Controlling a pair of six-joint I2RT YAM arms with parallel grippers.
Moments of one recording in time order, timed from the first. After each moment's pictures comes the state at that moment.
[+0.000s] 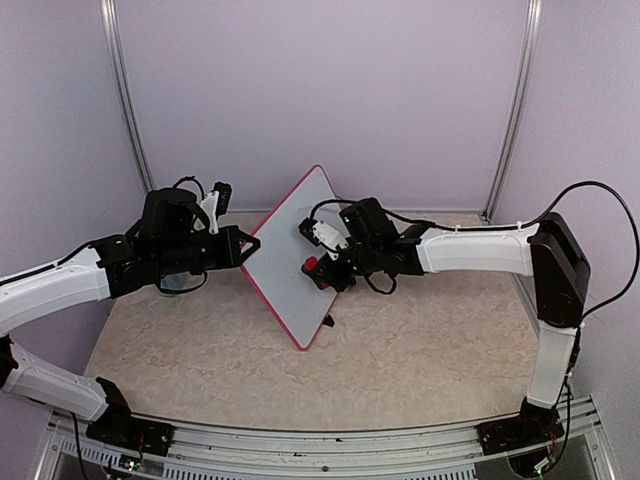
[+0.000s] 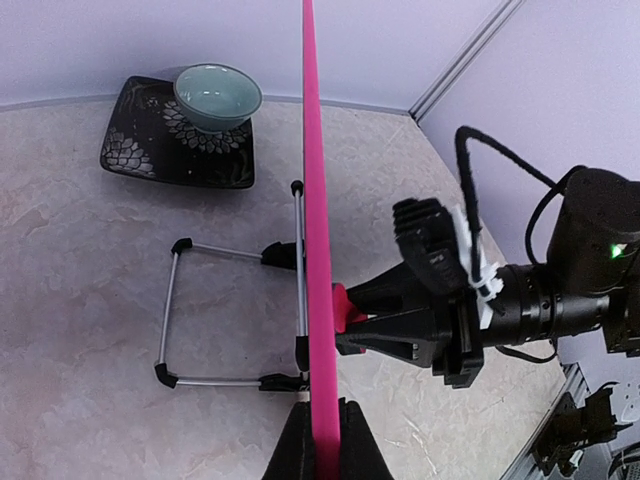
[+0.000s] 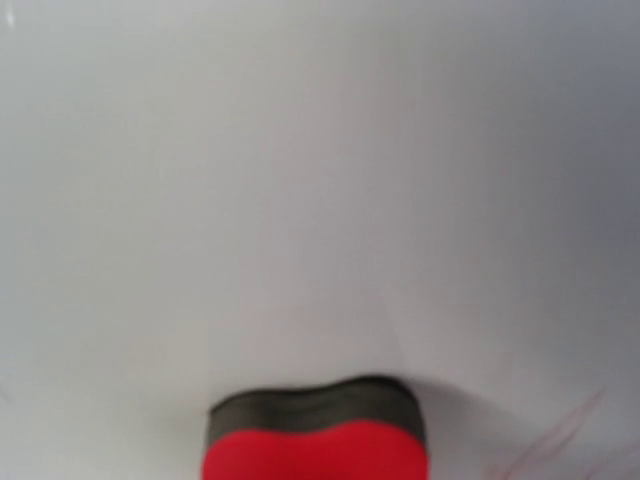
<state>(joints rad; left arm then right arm) -0.74 1.22 0.96 -0.16 0.01 -0.52 0.85 1.92 1.40 -0.15 -0.13 -0.11</state>
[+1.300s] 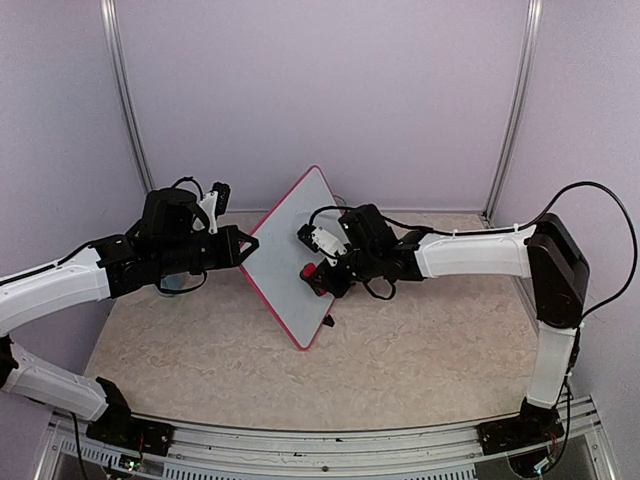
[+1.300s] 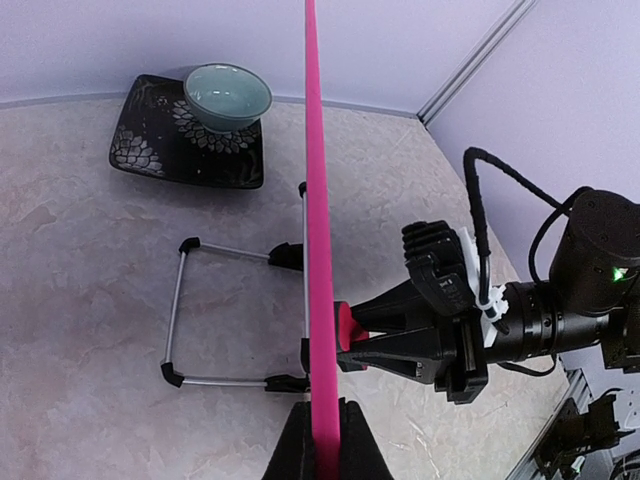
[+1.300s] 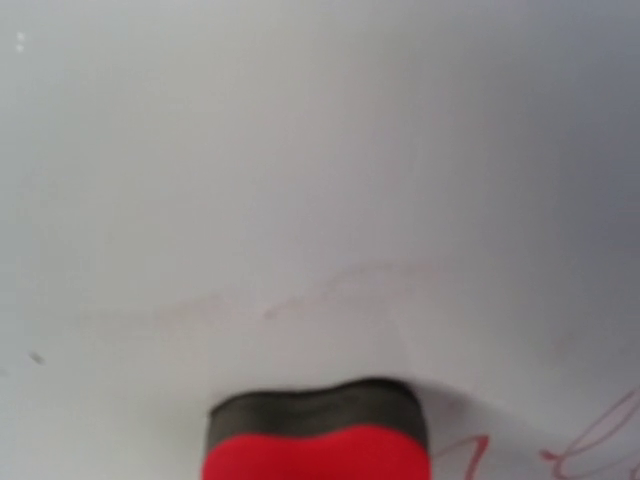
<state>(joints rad) -0.74 1.22 0.96 -0.17 -0.01 -0.53 0.86 1.93 1.39 -0.13 -0.16 -0.10</state>
